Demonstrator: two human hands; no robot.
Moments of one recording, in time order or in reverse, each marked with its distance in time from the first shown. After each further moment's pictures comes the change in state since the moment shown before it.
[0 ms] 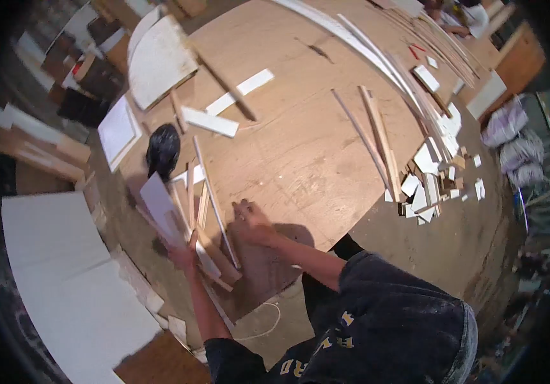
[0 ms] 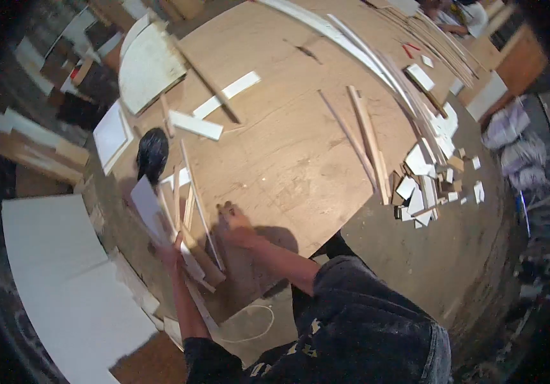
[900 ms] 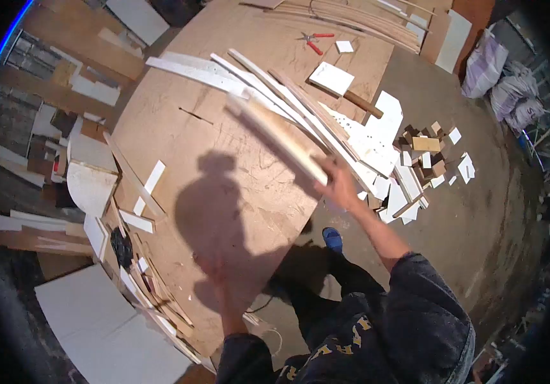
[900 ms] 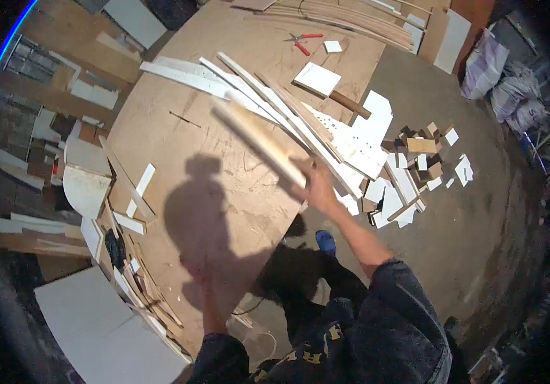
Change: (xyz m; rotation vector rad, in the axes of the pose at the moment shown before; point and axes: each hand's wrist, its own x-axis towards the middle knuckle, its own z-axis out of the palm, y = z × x) left_hand -0.179 0.370 0.199 0.142 -0.056 0.422; right_hand -0.053 0.239 -0.624 -0.016 0.462 0.197
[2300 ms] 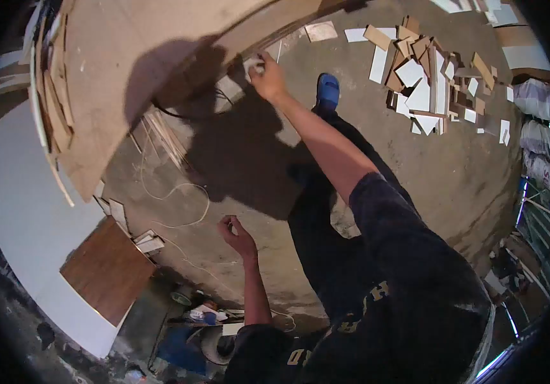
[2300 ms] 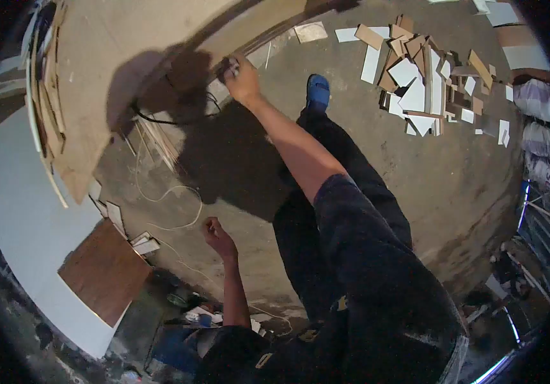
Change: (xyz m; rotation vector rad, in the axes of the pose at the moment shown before) left_hand -0.601 -0.071 0.119 -0.569 0.119 -0.726; right_hand -0.347 0.151 0.370 0.315 -0.286 0.143
